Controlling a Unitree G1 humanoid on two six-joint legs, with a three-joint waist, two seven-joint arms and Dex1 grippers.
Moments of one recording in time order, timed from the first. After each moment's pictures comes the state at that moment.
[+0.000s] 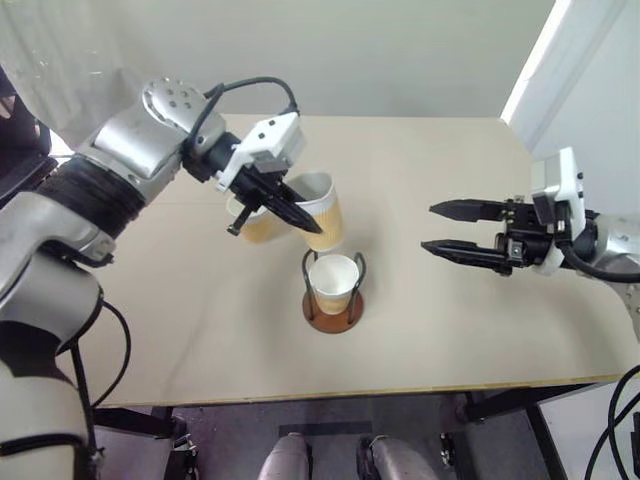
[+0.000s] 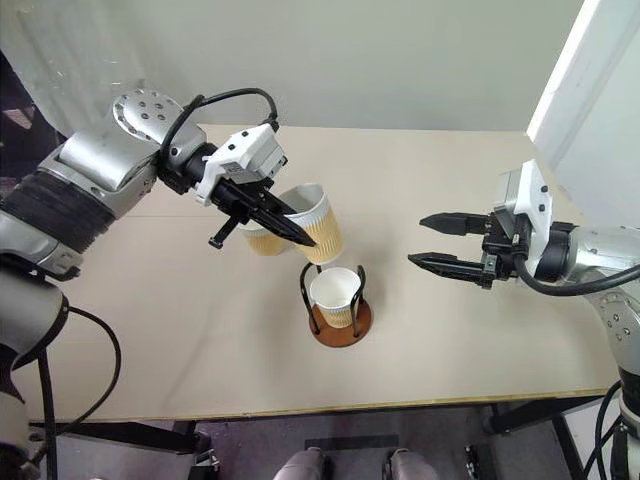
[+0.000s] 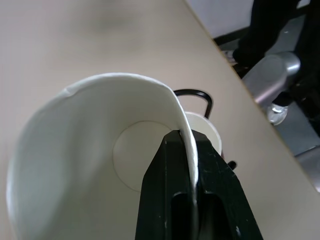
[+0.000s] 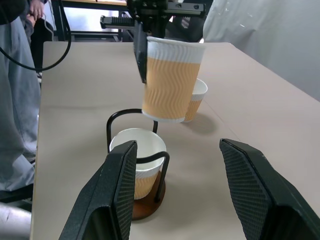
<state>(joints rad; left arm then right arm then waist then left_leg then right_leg) -1.55 0.95 -1.04 0.51 -0.81 0.06 -1.57 -0.53 -0.88 -0.19 -0.45 0.71 0.71 1.01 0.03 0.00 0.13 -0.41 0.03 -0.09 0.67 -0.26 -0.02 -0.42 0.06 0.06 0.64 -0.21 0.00</state>
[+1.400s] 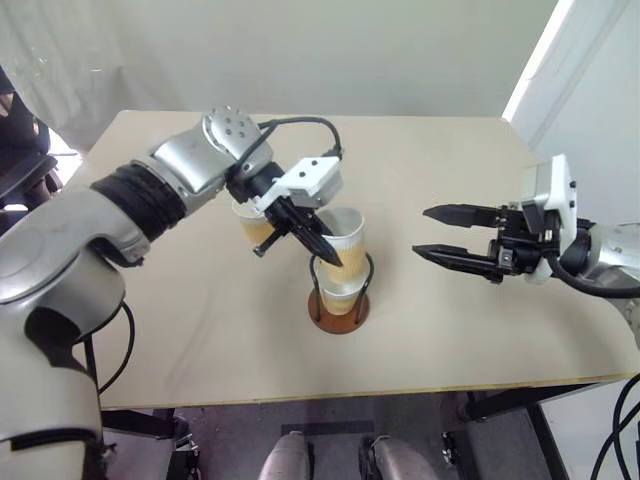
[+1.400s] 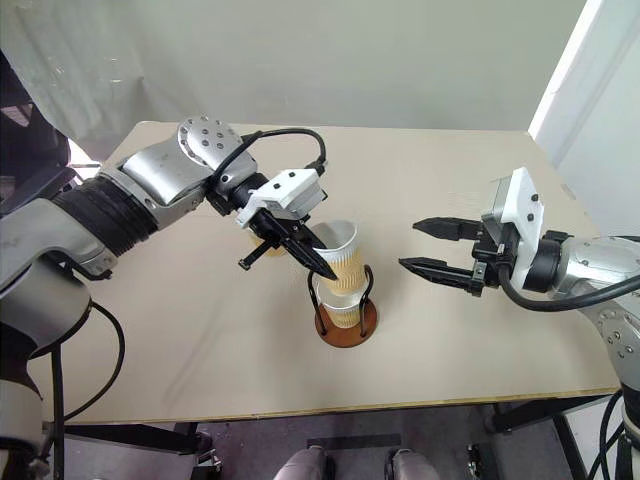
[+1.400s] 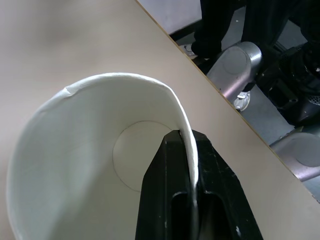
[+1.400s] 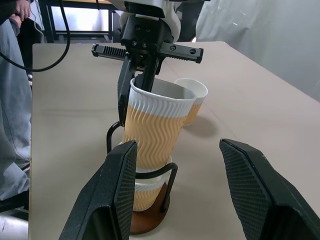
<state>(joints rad) -1.59 0.85 -1.27 0.53 -0.89 -0.06 -1.57 -0.48 -0.89 -0.18 -0.55 0.78 0.75 0.87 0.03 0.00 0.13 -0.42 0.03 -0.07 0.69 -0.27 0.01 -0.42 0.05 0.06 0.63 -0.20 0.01</state>
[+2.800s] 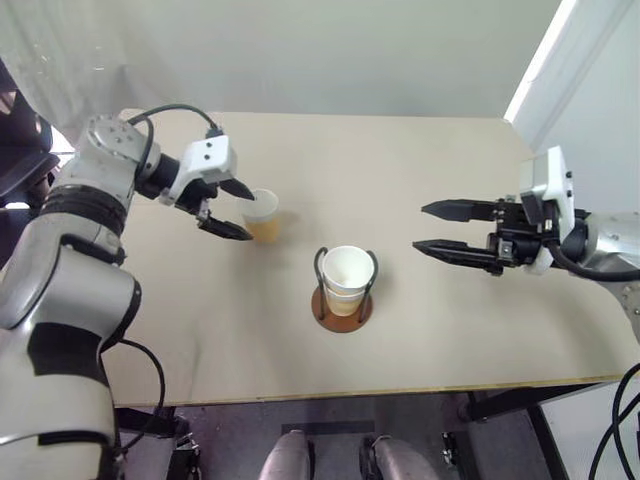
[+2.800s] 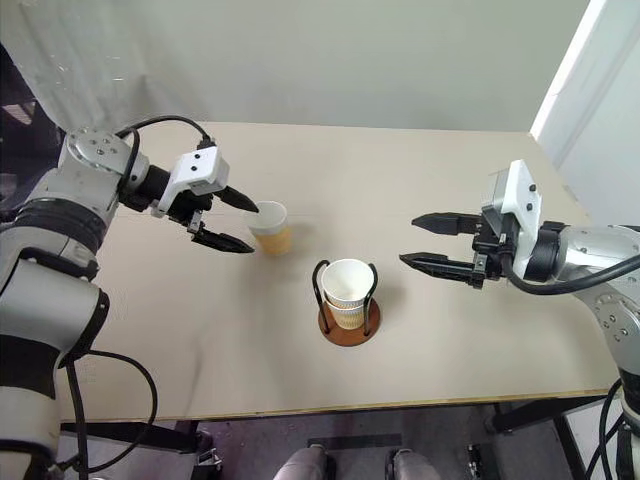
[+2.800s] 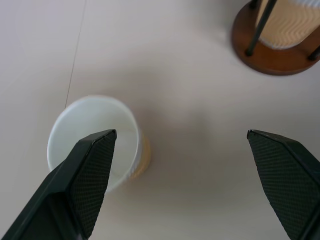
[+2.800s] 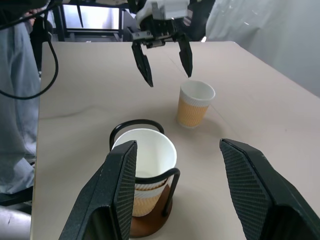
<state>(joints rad) -1.42 0.81 -0.62 1.26 -0.20 -0.23 -1.53 -0.57 -0.91 -0.13 -0.45 0.76 0.70 0.95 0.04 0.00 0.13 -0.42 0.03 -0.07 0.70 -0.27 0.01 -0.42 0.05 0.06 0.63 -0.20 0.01</state>
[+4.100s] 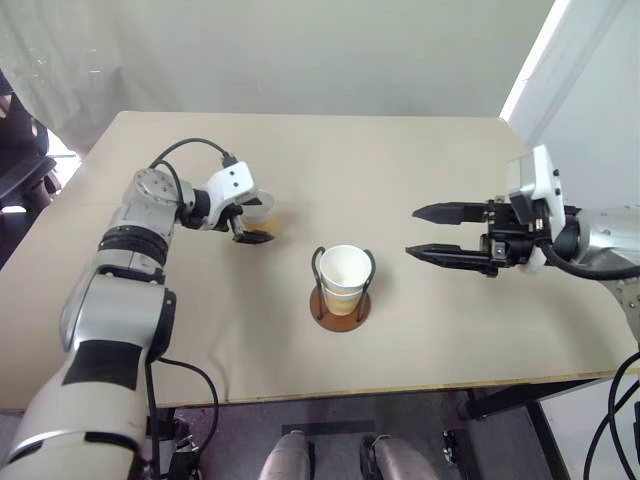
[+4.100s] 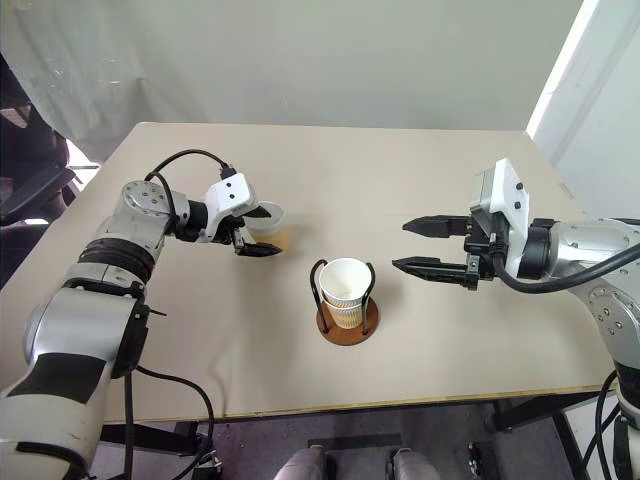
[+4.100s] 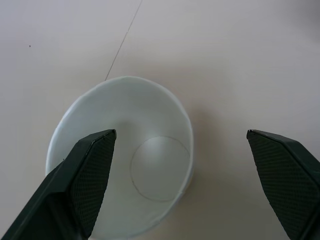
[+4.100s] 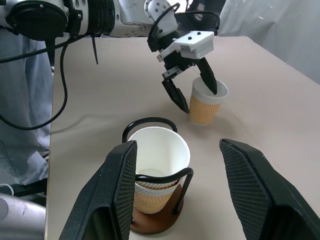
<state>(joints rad) -1.27 0.64 -0.23 1.31 0.16 -0.22 -1.18 -0.59 -0.91 -0.09 -0.47 0.77 0.75 0.97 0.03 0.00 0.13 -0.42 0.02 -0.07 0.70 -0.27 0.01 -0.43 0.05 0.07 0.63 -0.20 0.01</state>
